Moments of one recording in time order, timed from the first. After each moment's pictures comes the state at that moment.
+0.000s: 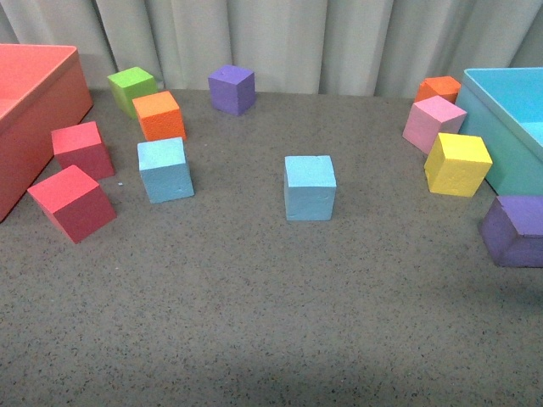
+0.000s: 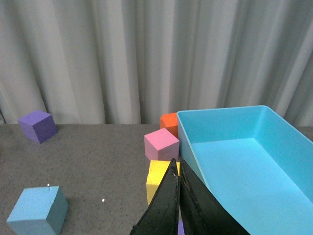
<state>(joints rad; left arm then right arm) 0.00 0.00 0.02 0.00 0.00 0.00 0.14 1.35 0.20 1.13 0.14 0.00</state>
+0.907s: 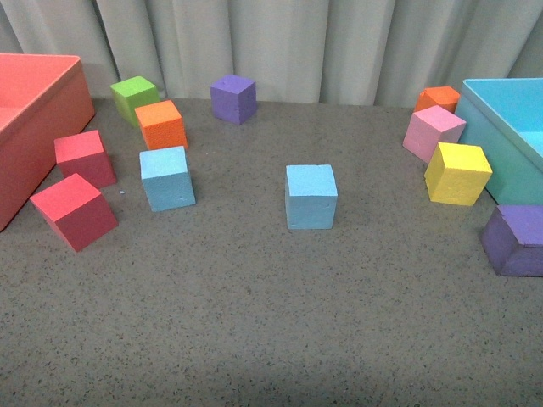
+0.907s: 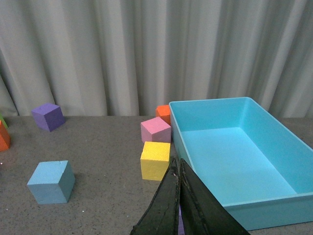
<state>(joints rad) 0.00 0.00 0.02 0.00 0.00 0.00 0.00 0.62 0.01 0.61 0.00 0.00</state>
